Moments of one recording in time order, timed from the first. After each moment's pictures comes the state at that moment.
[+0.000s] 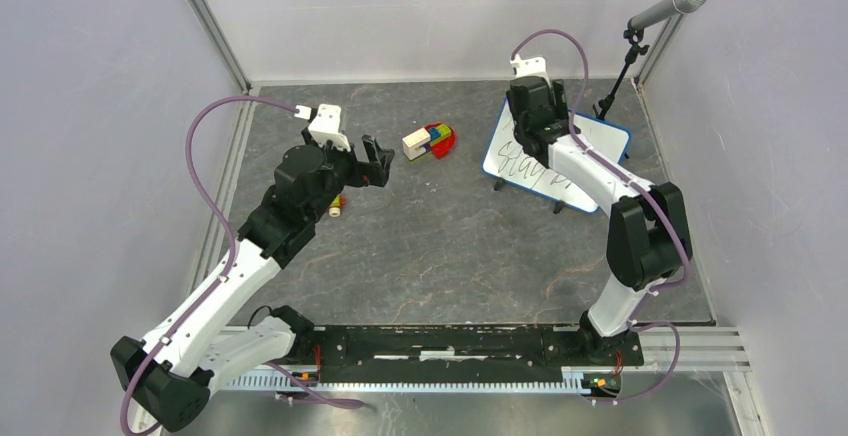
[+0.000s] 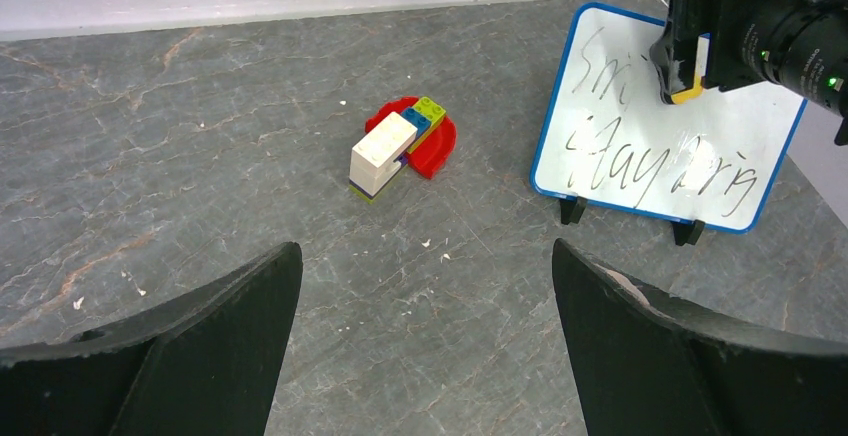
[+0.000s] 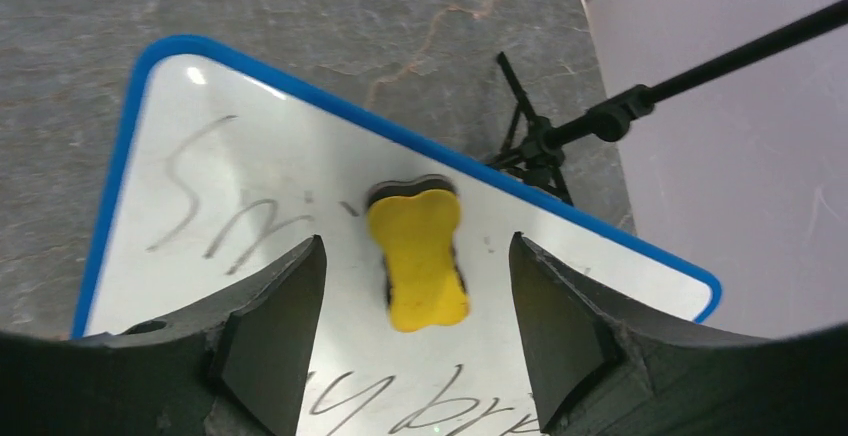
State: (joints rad) left arm -0.57 0.94 0.92 -0.16 -0.18 -0.23; right arm 0.39 1.74 1.34 -0.14 0.68 -0.11
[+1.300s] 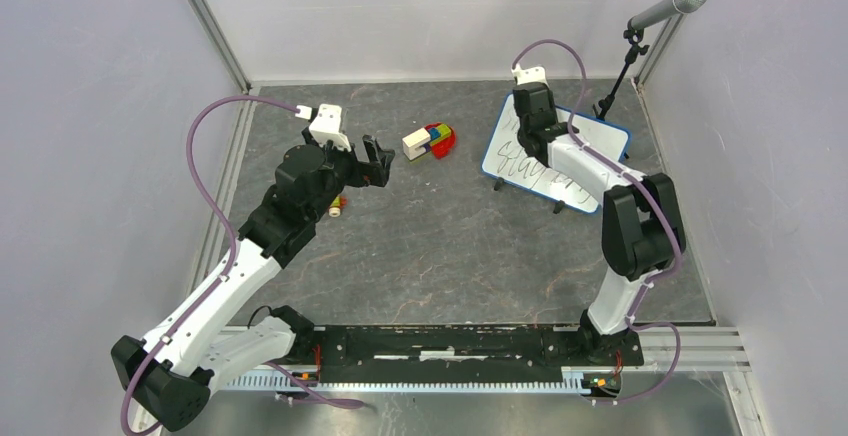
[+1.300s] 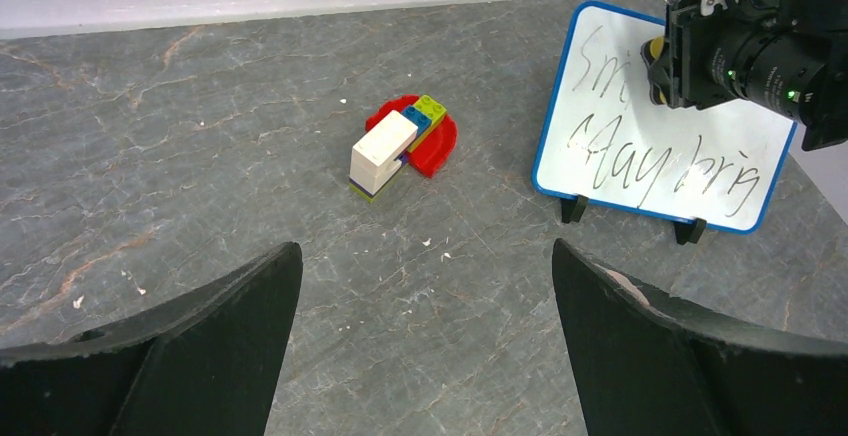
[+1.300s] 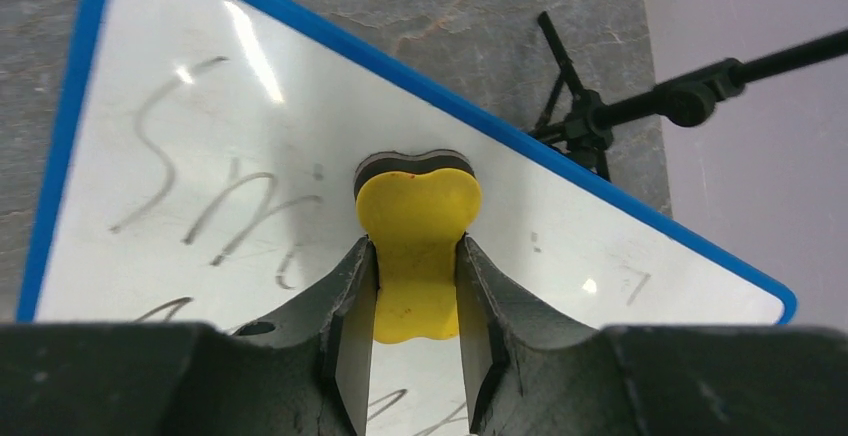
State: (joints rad) left arm -0.57 0.94 0.92 -0.16 -0.18 -0.23; right arm 0.33 1.79 1.31 -0.14 0.60 -0.10
